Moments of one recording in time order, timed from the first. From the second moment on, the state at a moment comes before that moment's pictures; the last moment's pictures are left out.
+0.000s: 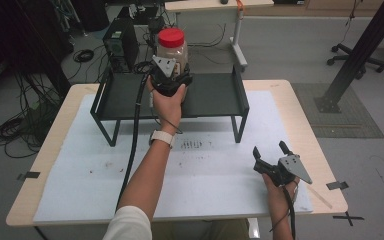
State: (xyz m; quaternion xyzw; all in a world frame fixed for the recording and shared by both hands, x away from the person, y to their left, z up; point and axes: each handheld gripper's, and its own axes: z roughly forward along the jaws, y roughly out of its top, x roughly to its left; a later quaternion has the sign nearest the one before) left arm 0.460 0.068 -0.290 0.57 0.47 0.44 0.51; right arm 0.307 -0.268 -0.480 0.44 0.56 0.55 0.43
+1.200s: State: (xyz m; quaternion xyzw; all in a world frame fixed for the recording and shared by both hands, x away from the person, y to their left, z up) left arm 0.451 0.069 -0.291 0.57 0.47 0.45 0.51; right arm 0.307 -0.268 -0.480 0.44 0.56 0.55 0.43
